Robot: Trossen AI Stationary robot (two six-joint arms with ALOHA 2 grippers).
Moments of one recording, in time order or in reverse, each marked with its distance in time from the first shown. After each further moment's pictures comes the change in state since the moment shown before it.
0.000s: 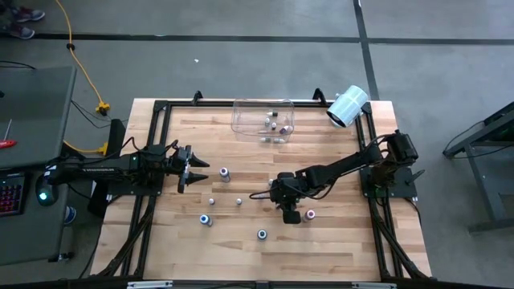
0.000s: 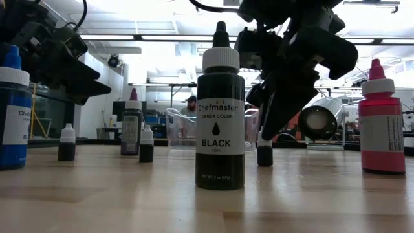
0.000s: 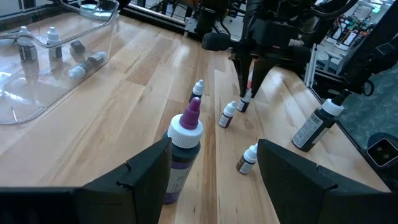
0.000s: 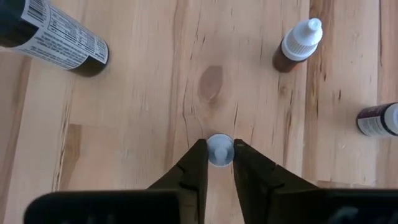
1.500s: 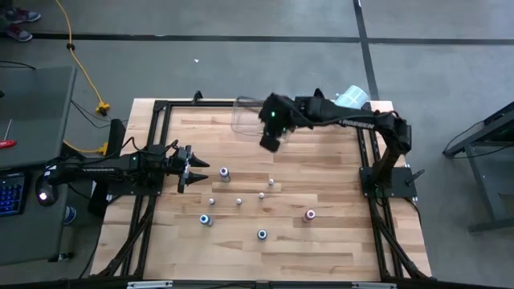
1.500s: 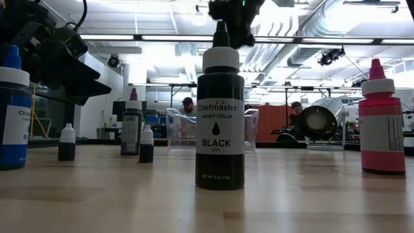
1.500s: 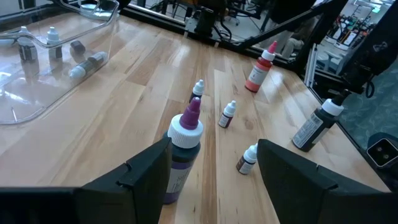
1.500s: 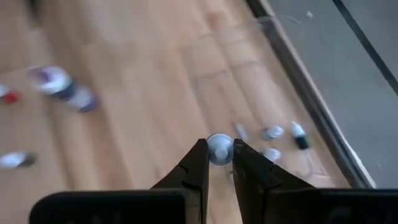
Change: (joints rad) left arm 0.000 0.000 0.000 0.000 0.000 0.000; right arm -0.449 0.000 0.693 -0.559 0.261 -0.060
